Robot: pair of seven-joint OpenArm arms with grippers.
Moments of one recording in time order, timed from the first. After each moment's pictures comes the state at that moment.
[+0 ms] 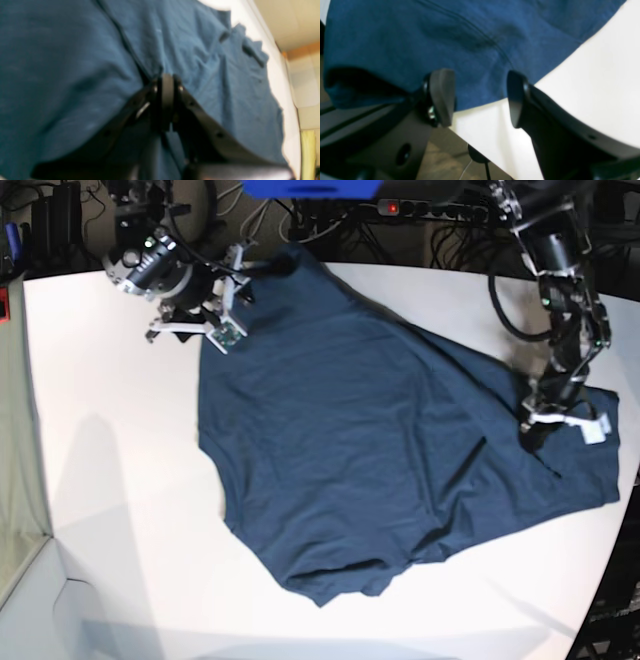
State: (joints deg) left arm -4.8 -13.3 -29.6 62.2 -46.0 -27.8 25.9; right arm -23.1 3.1 0.5 113.1 -3.5 39.9 -53.3
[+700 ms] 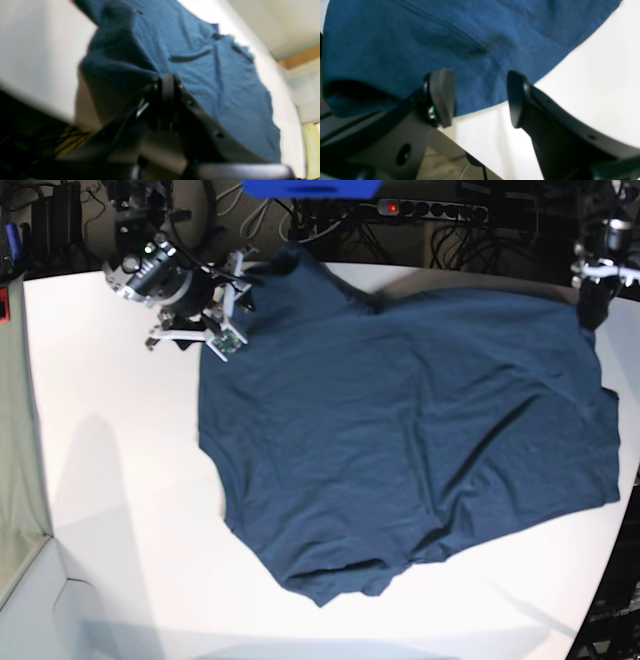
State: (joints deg) left arm 36.6 -6.7 -46.0 97.7 -60.3 -28.3 26.1; right arm -22.1 3.0 0.4 113.1 -3.4 39.9 -53.1
